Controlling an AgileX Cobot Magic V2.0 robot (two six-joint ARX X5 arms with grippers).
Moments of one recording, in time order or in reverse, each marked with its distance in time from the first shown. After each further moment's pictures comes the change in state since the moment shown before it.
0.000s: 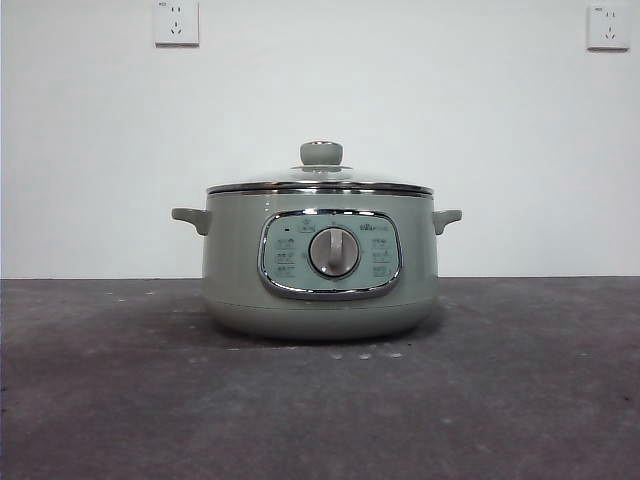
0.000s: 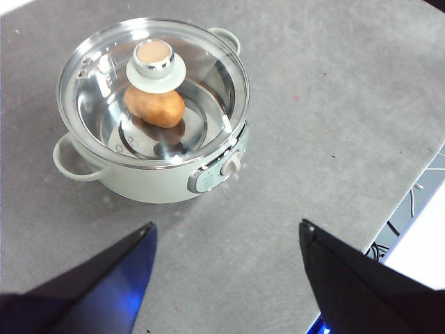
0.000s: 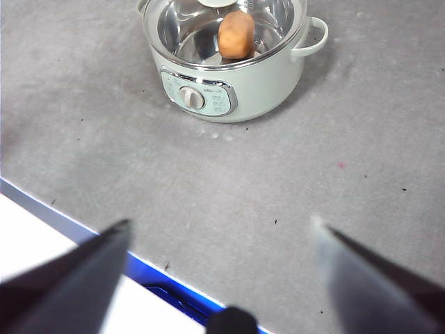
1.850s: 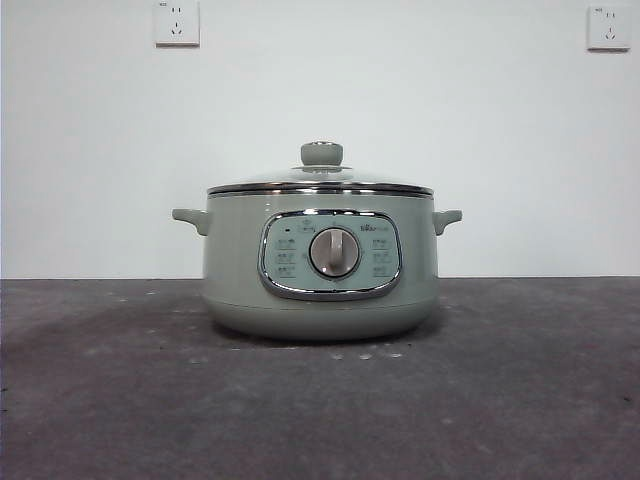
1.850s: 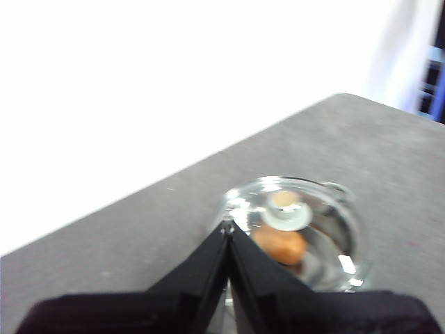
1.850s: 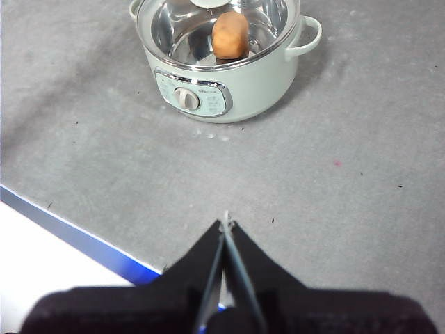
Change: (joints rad) left arm 0.386 -0.238 -0.241 0.493 0.153 0.118; right arm 0.000 0.001 0.000 0.000 0.015 0.016
